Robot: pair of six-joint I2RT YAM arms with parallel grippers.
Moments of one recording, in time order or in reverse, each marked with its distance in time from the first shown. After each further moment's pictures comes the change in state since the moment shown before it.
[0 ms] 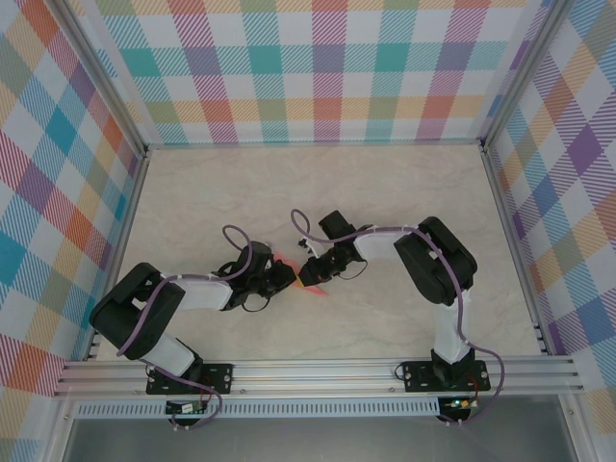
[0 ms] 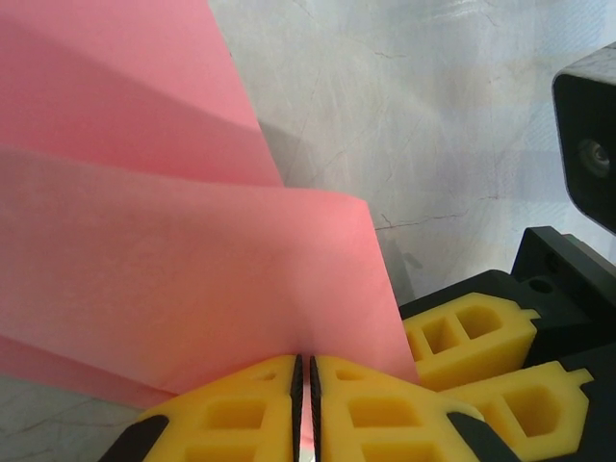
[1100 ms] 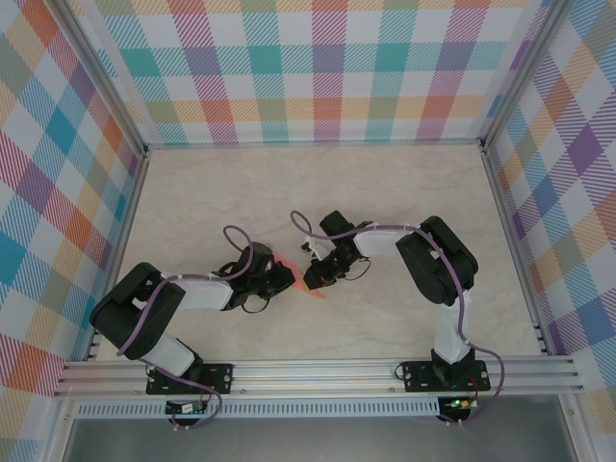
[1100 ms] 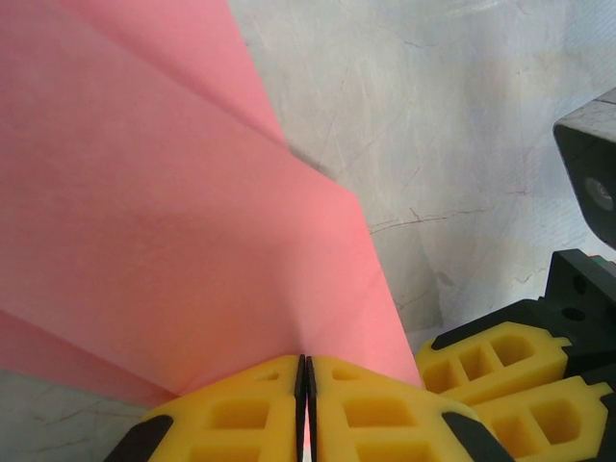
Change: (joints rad) left arm -0.004 0.000 0.005 -0.036 -0.018 0.024; right arm -0.012 -0.005 0.032 -0.176 0.029 -0.027
